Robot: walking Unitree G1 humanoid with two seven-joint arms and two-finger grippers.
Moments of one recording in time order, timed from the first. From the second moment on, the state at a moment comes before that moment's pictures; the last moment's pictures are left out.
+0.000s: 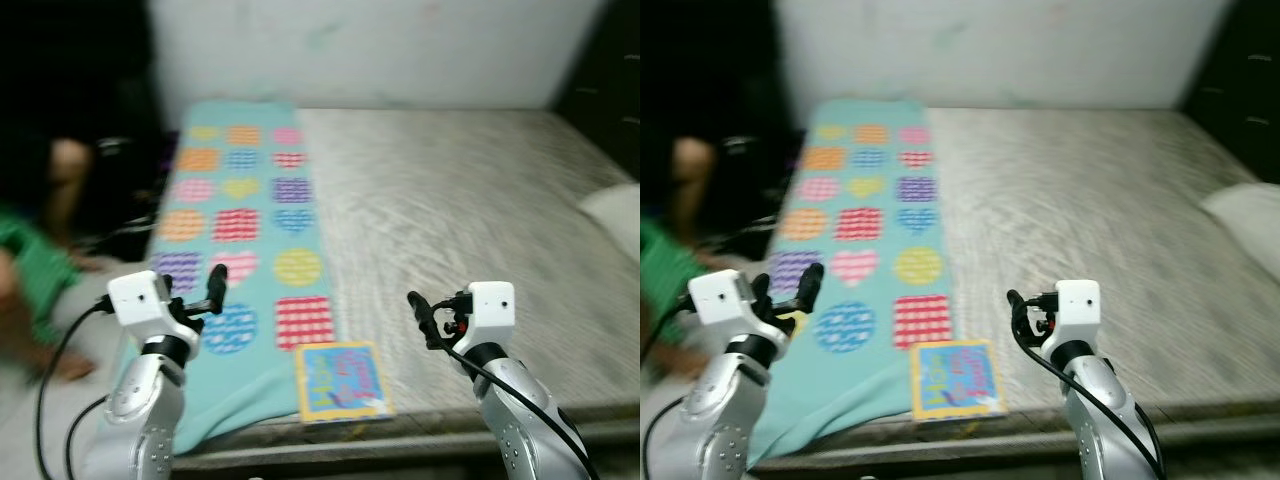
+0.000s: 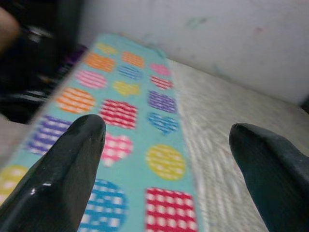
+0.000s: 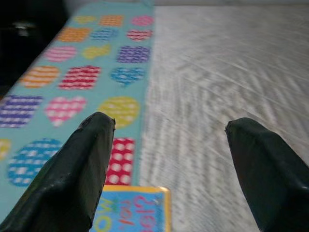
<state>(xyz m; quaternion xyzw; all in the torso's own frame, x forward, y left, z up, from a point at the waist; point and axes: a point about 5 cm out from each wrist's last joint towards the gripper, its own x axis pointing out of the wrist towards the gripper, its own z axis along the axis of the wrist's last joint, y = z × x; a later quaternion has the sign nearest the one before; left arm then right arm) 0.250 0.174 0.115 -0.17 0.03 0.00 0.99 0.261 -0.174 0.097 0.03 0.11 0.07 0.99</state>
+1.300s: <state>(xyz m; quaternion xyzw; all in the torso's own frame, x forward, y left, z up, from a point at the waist) 0.247 0.173 0.116 -0.15 0.02 0.02 0.99 0.264 -0.174 0.109 0.04 0.09 0.07 0.99</state>
